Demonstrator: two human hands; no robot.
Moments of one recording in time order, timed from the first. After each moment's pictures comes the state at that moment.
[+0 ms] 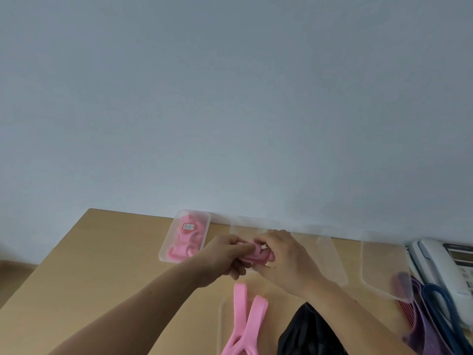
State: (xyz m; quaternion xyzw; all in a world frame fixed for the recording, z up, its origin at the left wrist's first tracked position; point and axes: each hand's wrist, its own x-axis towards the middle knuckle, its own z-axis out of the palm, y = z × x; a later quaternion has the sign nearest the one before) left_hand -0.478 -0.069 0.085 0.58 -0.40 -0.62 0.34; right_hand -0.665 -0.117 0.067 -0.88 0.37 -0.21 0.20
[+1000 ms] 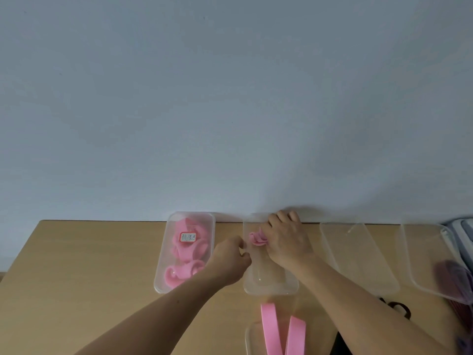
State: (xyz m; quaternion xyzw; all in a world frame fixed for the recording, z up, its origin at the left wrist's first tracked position) left_hand -0.420 -0.157 -0.037 0.72 -0.53 -0.42 0.14; right_hand -0.577 -0.216 -0.034 -0.89 0.46 0.03 -0.06
